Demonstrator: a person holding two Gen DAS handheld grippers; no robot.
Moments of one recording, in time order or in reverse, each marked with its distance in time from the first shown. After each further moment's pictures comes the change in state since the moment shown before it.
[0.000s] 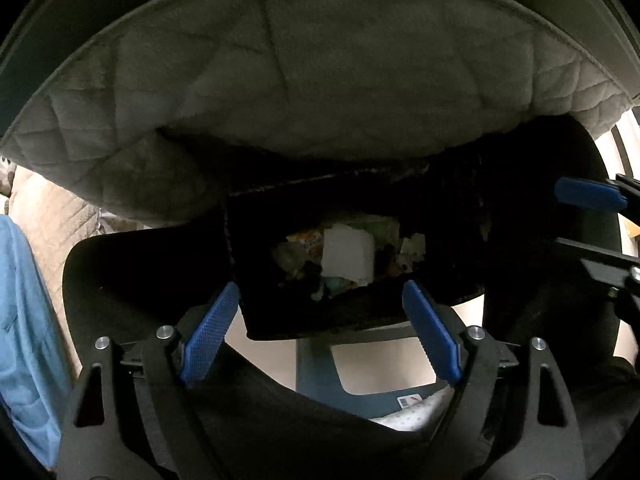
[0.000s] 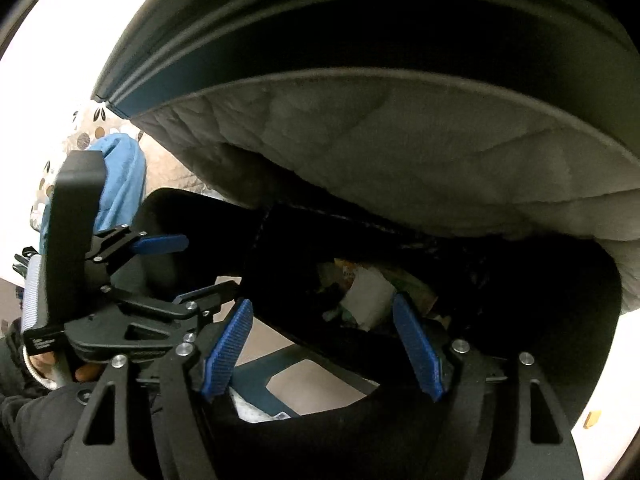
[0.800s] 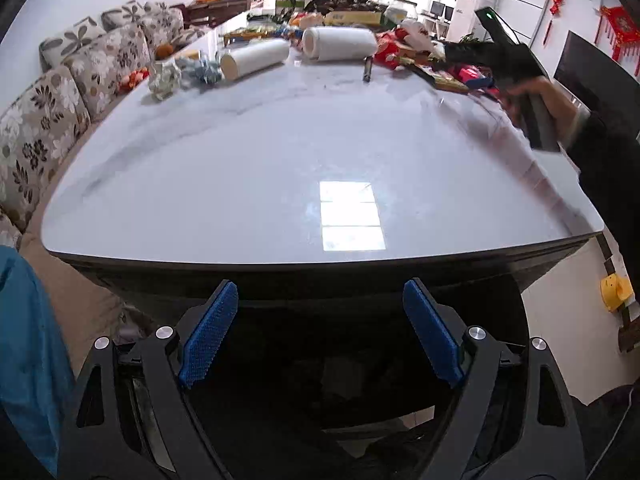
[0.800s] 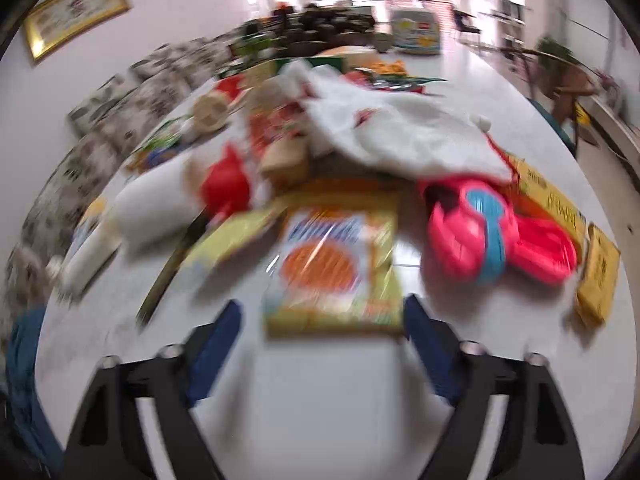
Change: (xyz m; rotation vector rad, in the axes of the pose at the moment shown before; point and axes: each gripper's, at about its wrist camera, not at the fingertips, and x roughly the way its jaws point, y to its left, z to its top) left arm -0.155 0.043 0.057 -0.083 -0.428 -0.058; right arm -0.089 -0.141 0.362 0.179 -0.317 -0.312
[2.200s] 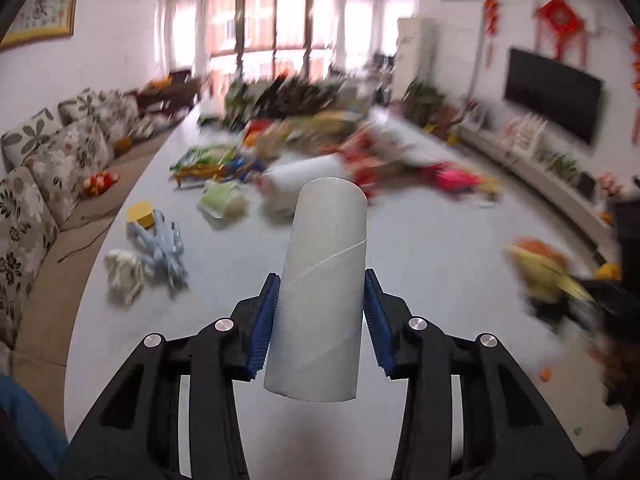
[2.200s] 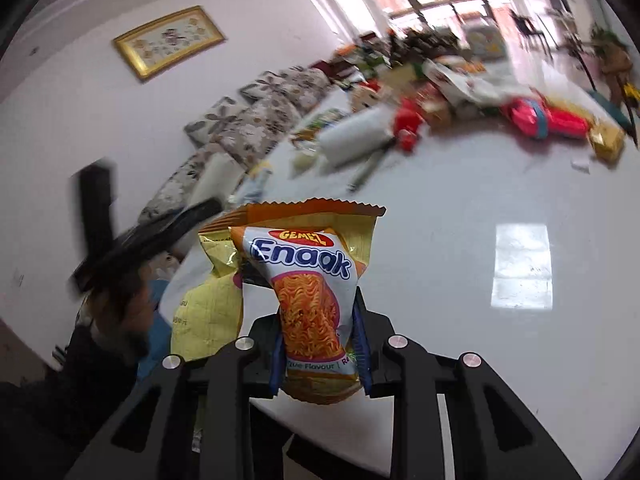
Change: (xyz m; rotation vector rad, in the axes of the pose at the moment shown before) left arm -0.039 0.007 0.119 0.208 -0.303 -0.115; right arm -0.169 0.063 -0.189 -0.067 -0.143 0.482
